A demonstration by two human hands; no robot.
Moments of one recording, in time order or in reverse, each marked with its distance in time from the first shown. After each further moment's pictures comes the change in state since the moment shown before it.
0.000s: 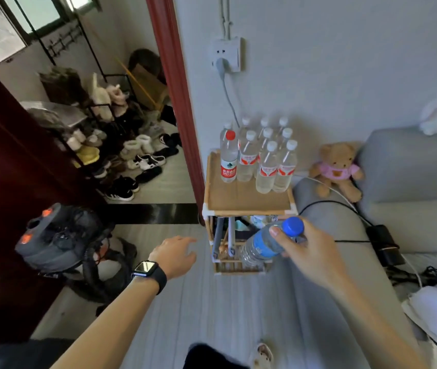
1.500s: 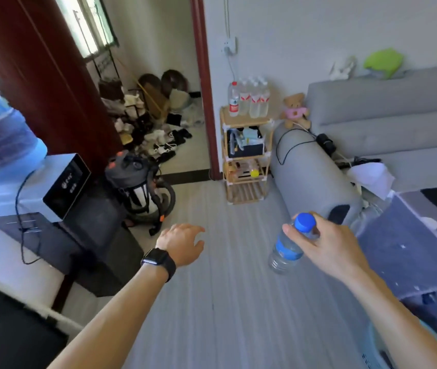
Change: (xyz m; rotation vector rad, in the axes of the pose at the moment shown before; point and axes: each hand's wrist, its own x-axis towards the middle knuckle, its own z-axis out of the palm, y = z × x) left_hand -0.744 -0.190 0.211 0.148 0.157 0.221; right_hand -0.843 -0.046 0.118 -0.283 0.237 0.010
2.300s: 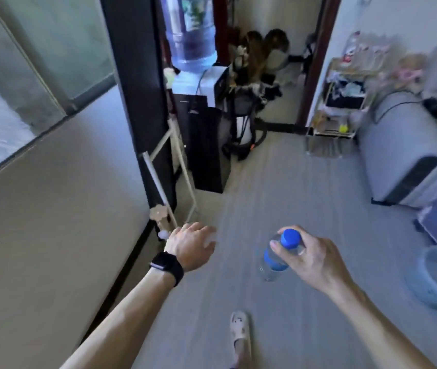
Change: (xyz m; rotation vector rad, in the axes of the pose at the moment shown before) left_hand -0.680 -0.138 0.159 -0.070 0.046 -0.267; right_hand -0.599 -0.121 0.122 0.108 -0.312 -0.363
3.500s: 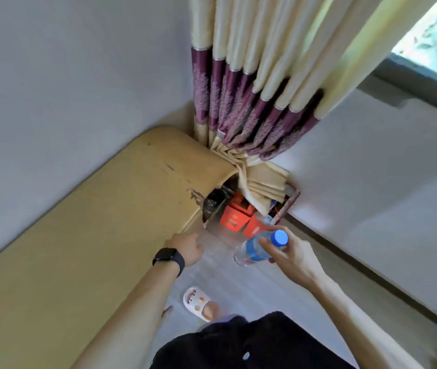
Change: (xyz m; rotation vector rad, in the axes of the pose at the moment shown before) left_hand -1.011 -0.123 0.377 -1.056 0.204 -1.882; right_hand -0.723 -0.442 0.470 -0.342 -1.560 -1.115
